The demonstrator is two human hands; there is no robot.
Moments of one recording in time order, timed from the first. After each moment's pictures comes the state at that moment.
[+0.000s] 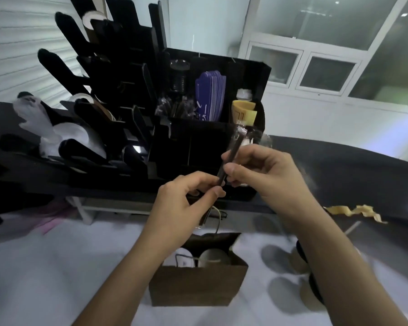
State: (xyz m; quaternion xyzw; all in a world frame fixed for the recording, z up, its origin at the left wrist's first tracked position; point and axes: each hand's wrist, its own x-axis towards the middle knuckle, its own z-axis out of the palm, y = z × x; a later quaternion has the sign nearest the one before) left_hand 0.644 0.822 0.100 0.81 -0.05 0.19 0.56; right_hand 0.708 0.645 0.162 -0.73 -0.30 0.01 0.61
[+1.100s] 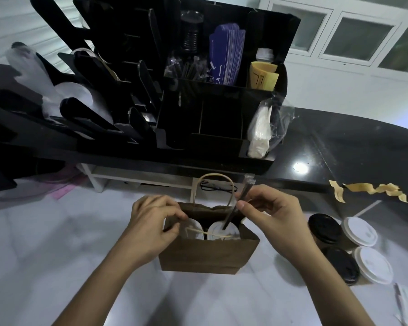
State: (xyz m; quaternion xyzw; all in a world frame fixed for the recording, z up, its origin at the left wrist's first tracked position) left_hand 0.605 0.877 -0.009 0.96 0.01 0.06 0.28; right_hand 0.674 0.619 0.046 -0.81 -0.22 0.02 0.54
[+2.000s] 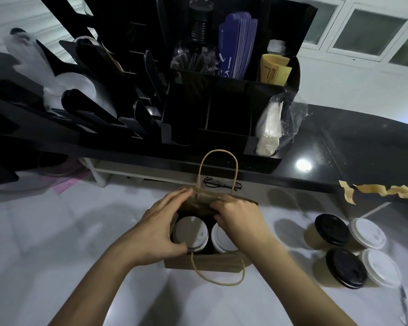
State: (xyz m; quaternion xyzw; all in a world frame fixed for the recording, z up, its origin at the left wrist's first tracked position) left_hand 0.608 0.889 -0.017 0.92 -0.03 -0.07 0.40; right_hand 0.704 0.680 -0.022 -0.93 -0.36 -0.05 0.05
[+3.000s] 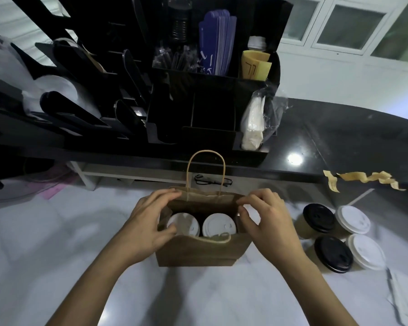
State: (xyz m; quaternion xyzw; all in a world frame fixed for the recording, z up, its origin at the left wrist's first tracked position) left_hand 0.604 0.877 -0.016 0.93 0.01 0.00 0.38; right_hand 0.678 0.606 -0.013 -0.94 -0.21 -0.12 0.22
